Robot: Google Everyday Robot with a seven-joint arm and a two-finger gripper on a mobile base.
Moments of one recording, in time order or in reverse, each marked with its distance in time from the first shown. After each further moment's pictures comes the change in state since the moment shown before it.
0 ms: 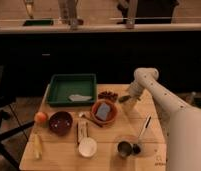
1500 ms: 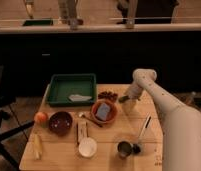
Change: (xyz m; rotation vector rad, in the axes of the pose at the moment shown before) arm -0.005 0.012 0.014 -0.069 -0.016 -0.010
